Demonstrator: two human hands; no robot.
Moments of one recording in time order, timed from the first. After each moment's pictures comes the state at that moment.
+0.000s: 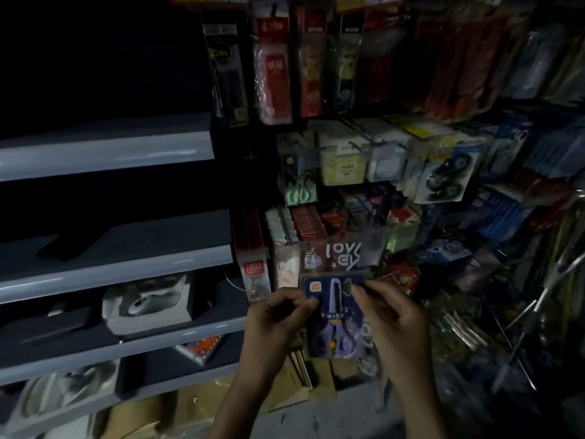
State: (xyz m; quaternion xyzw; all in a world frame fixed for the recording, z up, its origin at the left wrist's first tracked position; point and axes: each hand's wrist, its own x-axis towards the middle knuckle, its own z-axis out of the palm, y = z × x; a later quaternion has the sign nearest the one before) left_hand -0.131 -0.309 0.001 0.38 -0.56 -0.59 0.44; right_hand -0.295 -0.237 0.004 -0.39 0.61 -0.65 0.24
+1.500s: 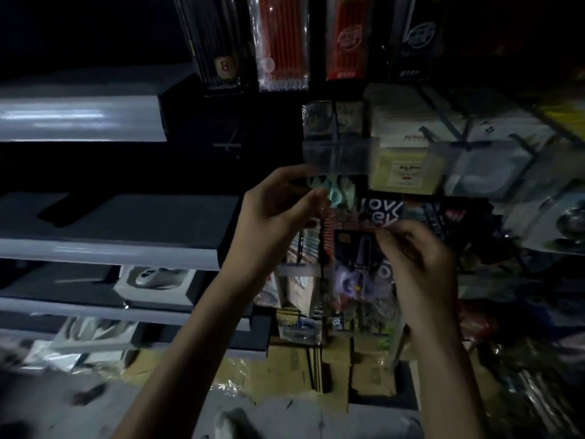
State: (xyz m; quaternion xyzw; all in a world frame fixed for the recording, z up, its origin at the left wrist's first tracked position) left_hand -0.230 -0.484 0.068 0.41 -0.60 -0.45 0.52; right_hand -0.418 -0.447 0.005 -0.47 0.57 -0.61 0.27
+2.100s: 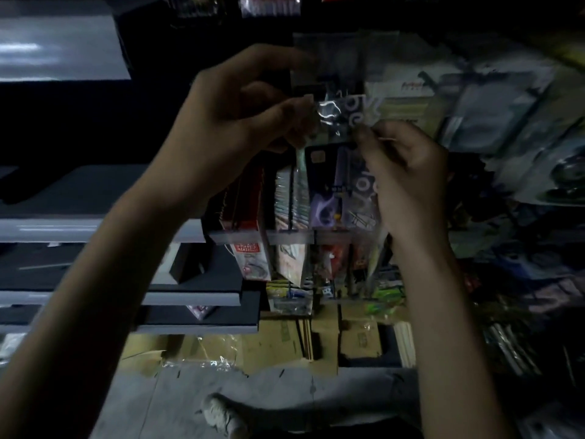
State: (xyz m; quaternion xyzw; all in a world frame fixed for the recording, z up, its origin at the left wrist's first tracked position) left_hand -0.194 -0.496 0.117 0.35 -0.76 -0.35 0.42; right_hand -0.394 -0.481 0.043 -0.50 0.51 -0.66 0.24
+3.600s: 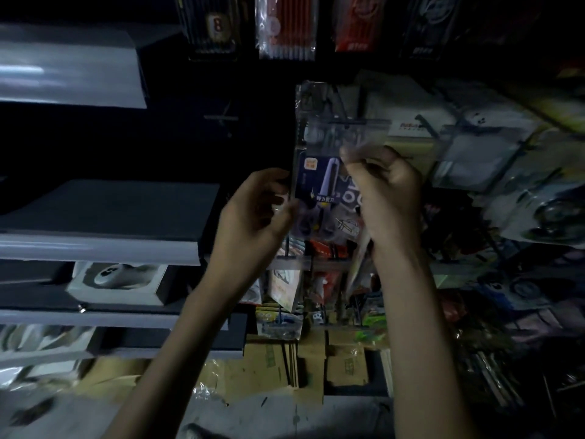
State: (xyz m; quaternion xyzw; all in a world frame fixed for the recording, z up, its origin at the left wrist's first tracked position) left_hand -0.203 -0.510 0.009 0.42 -0.67 -0.34 0.51; right_hand -0.385 -0.516 0.046 -0.44 0.51 -0.68 0.30
